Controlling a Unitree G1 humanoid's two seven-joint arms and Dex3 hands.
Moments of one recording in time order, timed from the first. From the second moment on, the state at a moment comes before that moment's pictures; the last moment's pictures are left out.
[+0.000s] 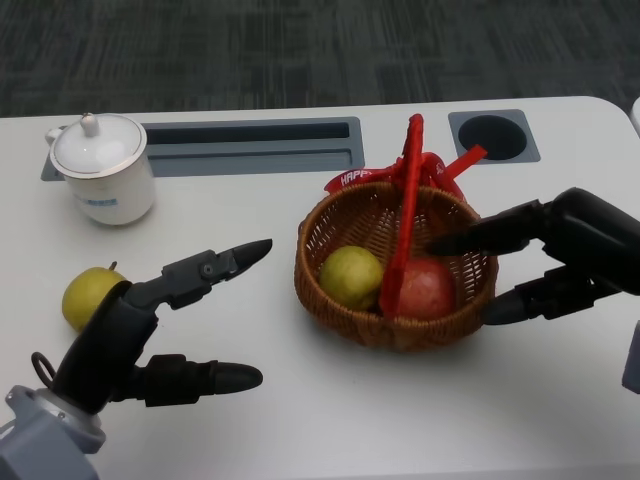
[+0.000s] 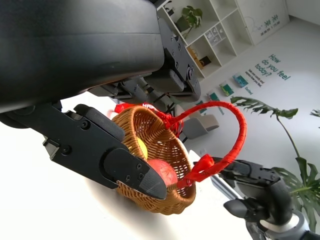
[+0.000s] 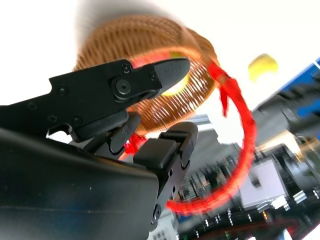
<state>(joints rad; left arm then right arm) -0.15 0.21 -0.02 0.45 -0.03 -0.86 -0.37 -0.70 -0.40 0.18 1.06 -0.46 -1.17 0.24</state>
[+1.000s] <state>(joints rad) -0.13 0.16 -0.04 0.38 -0.05 -0.84 -0.36 -0.84 -0.48 0.52 1.10 -0.64 -1.30 0.25</state>
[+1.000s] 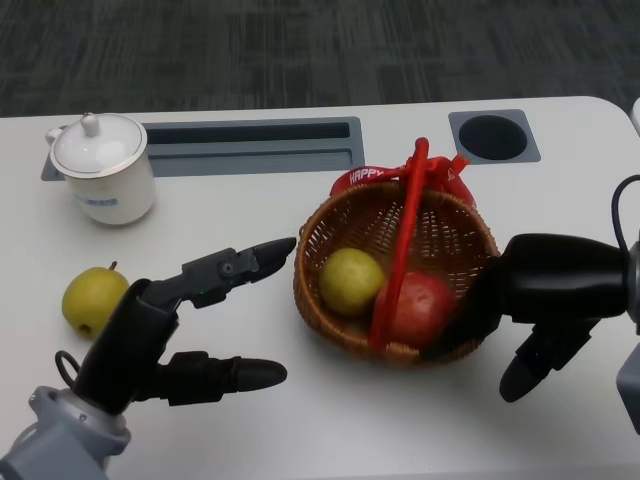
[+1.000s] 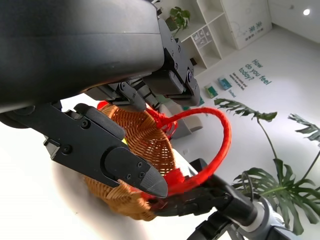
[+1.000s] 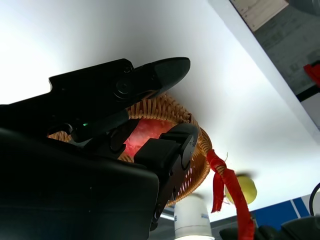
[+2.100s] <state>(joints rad) -0.03 0.08 -0.04 0.30 -0.01 -0.91 -0.26 -0.97 -0.39 0.46 1.26 -0.51 -1.04 0.43</state>
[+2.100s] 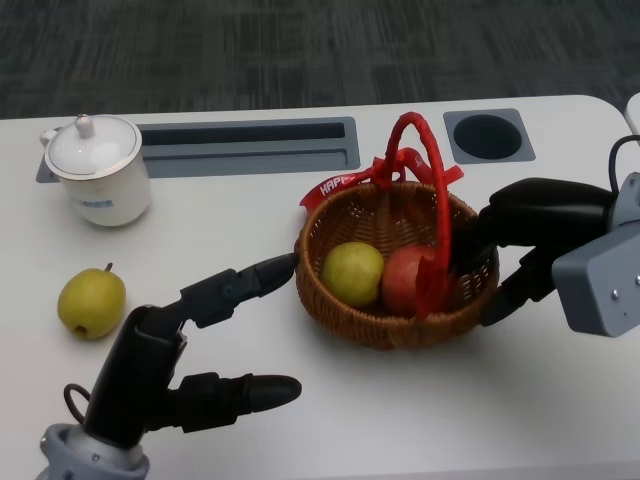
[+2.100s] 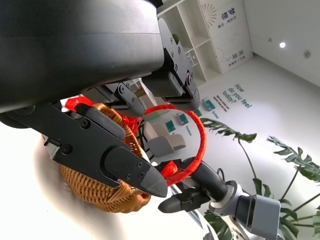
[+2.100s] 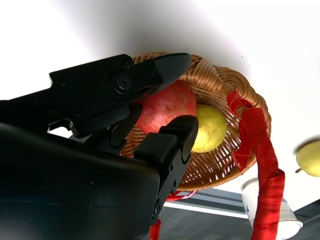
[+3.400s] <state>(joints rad) 0.01 0.05 -0.01 0.23 0.03 -0.95 -0.14 -1.07 -0.35 0.72 1.28 -0.90 -0.91 -0.11</state>
